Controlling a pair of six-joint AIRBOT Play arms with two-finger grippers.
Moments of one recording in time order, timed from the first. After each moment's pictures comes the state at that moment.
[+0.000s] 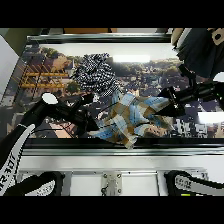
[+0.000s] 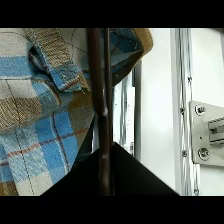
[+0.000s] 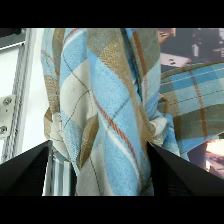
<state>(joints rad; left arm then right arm) -0.19 -1.29 0.93 0.67 -1.44 -0.19 -0.23 -1.38 1.26 -0.55 1.80 0.05</state>
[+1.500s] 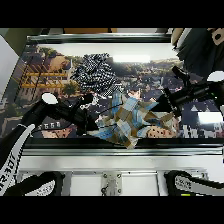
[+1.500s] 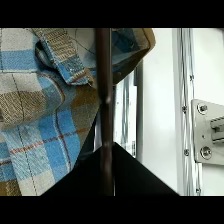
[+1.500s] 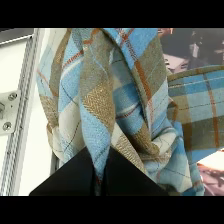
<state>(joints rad) -0.18 -1.29 0.92 0.66 -1.44 -0.19 -0.18 -1.39 1.26 -0.57 1.79 0.05</state>
